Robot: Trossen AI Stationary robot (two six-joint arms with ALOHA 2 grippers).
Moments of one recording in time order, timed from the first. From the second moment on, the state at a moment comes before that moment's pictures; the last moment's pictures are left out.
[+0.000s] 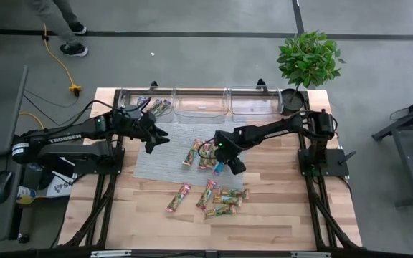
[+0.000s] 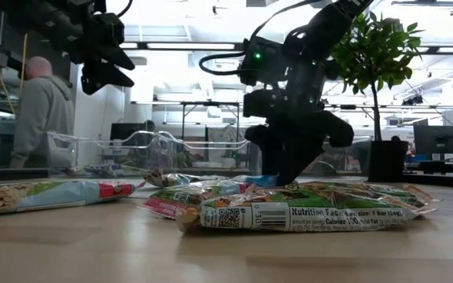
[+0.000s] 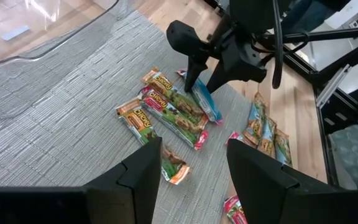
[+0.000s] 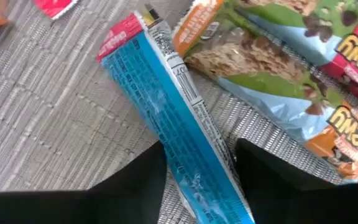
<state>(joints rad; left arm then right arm) 0.33 0.74 0.58 -0.36 0.25 -0.40 -0.09 1.90 1.12 -0.43 -0.17 -0.47</state>
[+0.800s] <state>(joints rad) 0.33 0.74 0.58 -0.36 0.25 -0.41 -0.23 1.85 1.17 -0.04 -1.28 0.33</state>
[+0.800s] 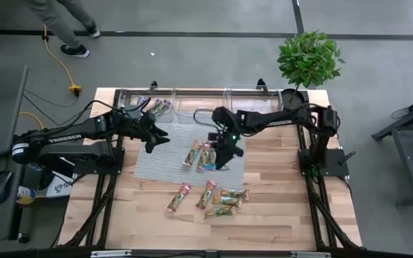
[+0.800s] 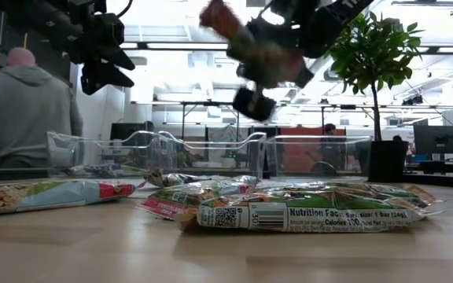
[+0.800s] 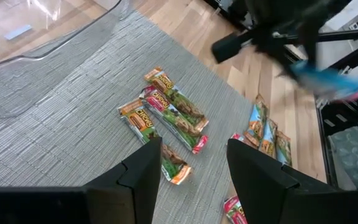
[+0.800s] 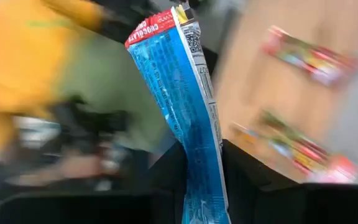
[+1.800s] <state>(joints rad) 0.33 0.74 0.58 -0.36 0.25 -0.42 -0.31 1.85 1.20 0.92 -1.05 0.76</state>
